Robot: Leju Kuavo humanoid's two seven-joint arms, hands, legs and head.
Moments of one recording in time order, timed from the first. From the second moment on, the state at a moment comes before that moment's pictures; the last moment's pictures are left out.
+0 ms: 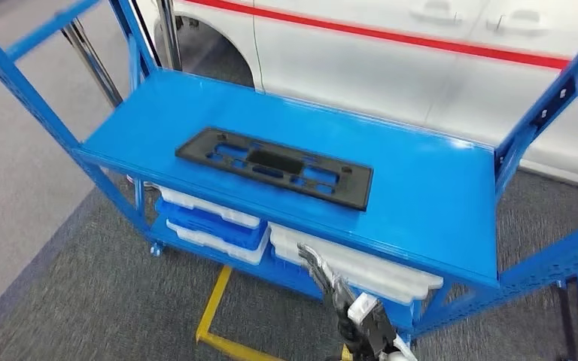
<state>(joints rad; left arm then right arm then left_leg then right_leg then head) -0.02 0.01 -0.29 -0.16 0.58 0.01 0.07 0.00 -0.04 0.46 -1.50 -0.13 0.24 -0.47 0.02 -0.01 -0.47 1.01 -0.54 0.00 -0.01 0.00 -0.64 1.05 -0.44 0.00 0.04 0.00</state>
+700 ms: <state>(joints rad) -0.02 0.01 -0.29 -0.16 0.59 0.01 0.07 0.00 -0.04 0.46 -1.50 -0.16 0.27 -0.46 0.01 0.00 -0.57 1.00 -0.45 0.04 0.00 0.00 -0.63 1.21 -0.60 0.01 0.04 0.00</state>
